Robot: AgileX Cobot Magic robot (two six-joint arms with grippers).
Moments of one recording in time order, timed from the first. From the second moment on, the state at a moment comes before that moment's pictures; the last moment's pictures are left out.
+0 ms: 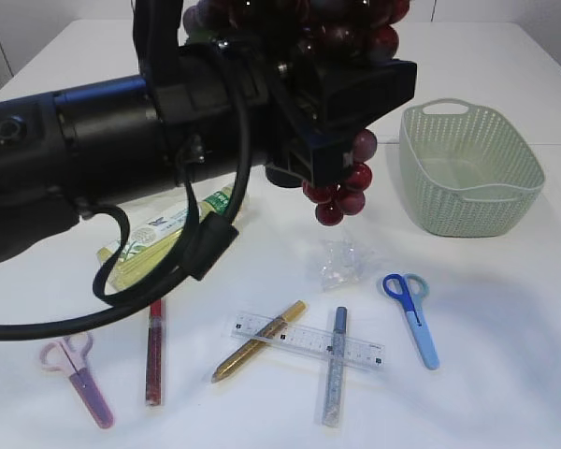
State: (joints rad) left arm -0.78 1.56 -0.88 0.55 -0.73 -0.60; right arm 0.28 1.18 -1.19 1.11 0.84 -0.80
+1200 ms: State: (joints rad) left arm -0.41 1.56 -0.88 0.54 -0.73 -0.60; right arm 0.28 1.18 -1.19 0.52 0.81 -0.43
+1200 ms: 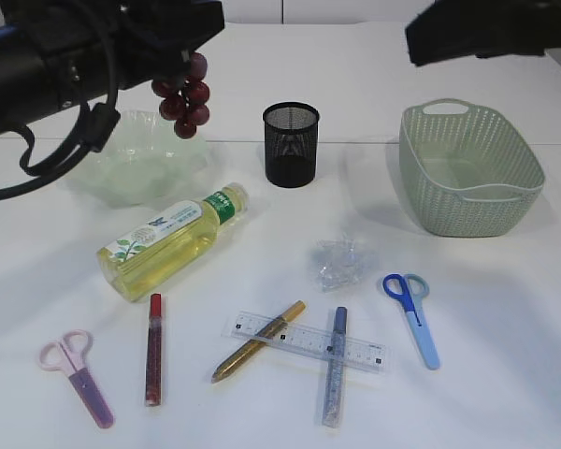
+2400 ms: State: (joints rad) left arm -0.15 2.05 -1.36 0.46 -0.51 -0.58; right arm 0.28 1.18 -1.19 -0.03 1.02 -0.03
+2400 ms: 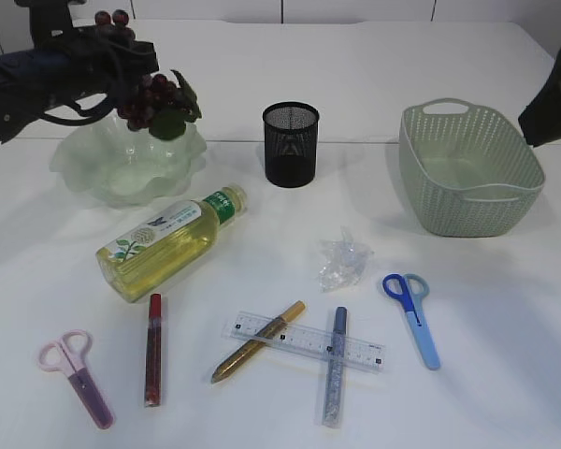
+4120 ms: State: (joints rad) left arm -0.12 2.11 -1.37 0.45 -0.39 -0.49; right arm 0.28 1.20 -1.19 -0.04 1.01 -0.03
